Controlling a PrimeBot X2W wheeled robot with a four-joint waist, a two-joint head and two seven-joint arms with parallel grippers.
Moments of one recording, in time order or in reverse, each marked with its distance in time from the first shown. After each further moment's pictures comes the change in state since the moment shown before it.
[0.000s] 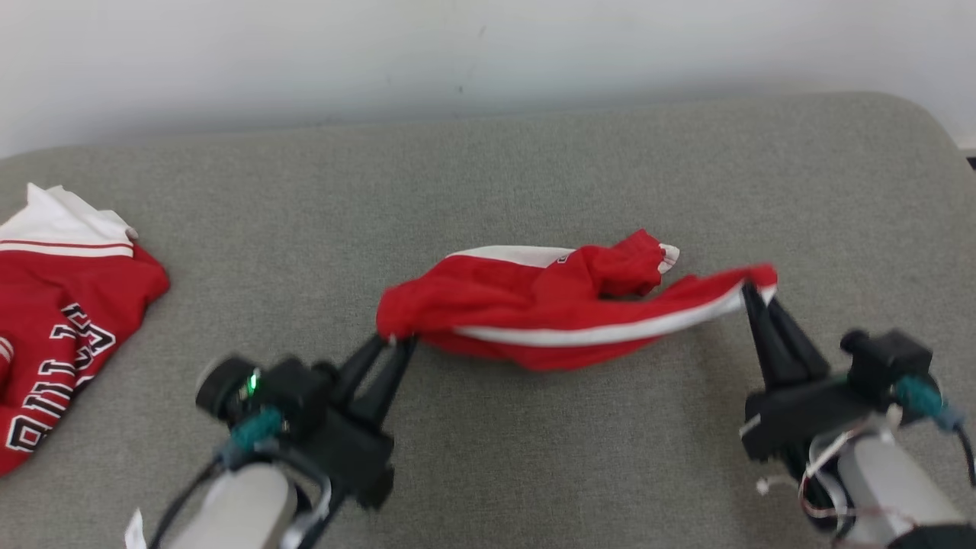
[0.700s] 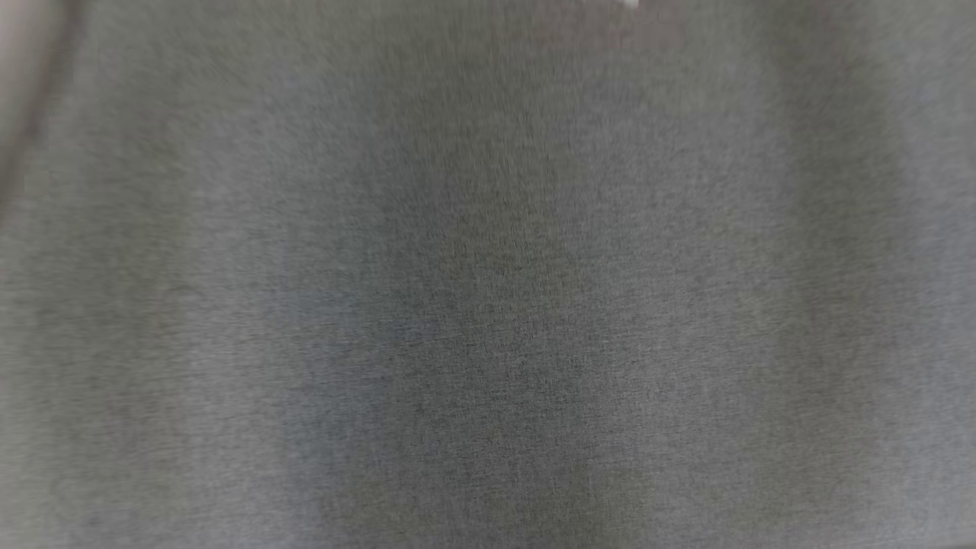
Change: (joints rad) left arm -1.263 0.032 -0.153 0.288 -0.272 0.000 0.211; right arm -1.142 -0.109 0.037 0.191 0.239 0.000 0.184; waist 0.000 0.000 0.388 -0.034
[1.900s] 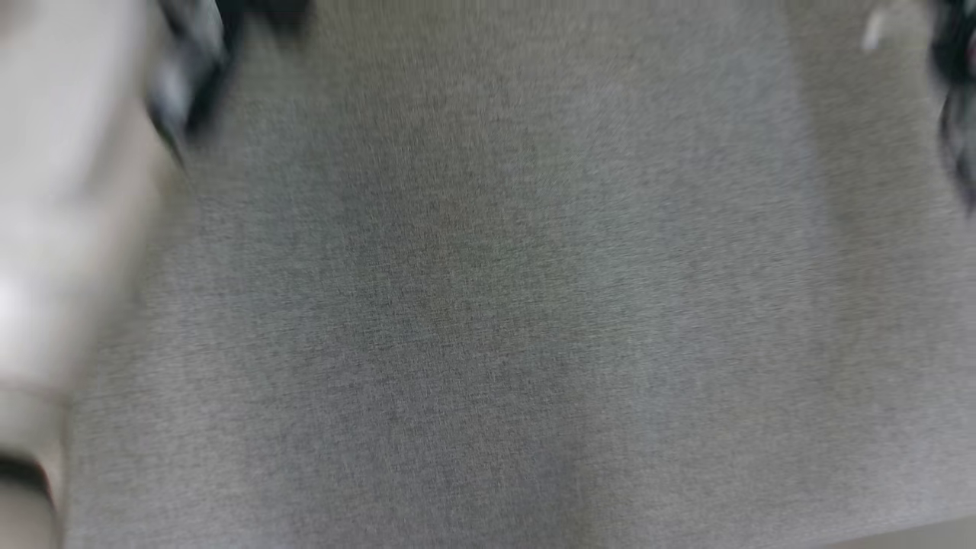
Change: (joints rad) left arm 0.206 0.020 -0.141 0.145 -0.183 0.054 -0.205; right arm 0.113 -0.026 0.259 0.132 0.151 0.000 -0.176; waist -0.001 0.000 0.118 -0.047
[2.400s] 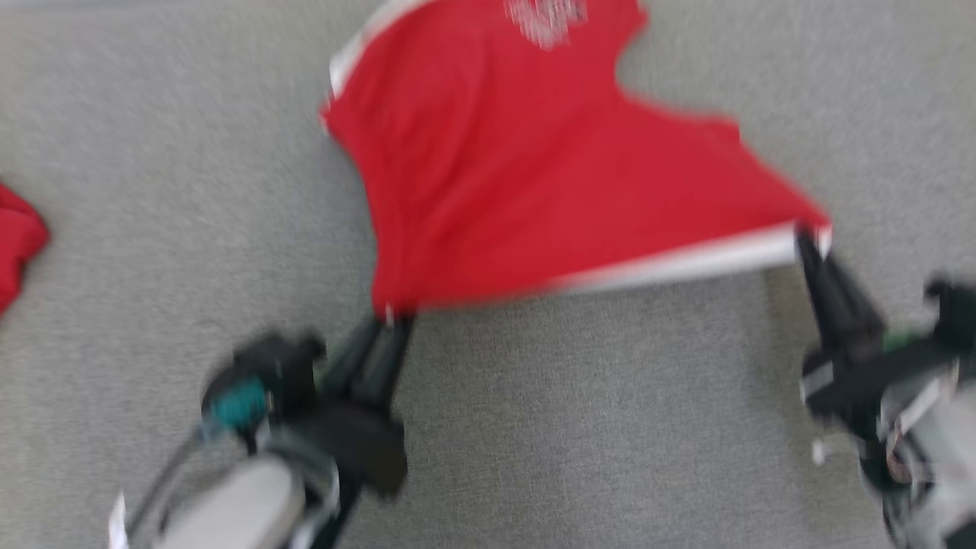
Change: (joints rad) left arm 0.863 0.086 0.022 -0.547 0.035 0.215 -0.005; right arm 0.855 -0.088 -0.114 -0.351 0.049 0.000 -0.005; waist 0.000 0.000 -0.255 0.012
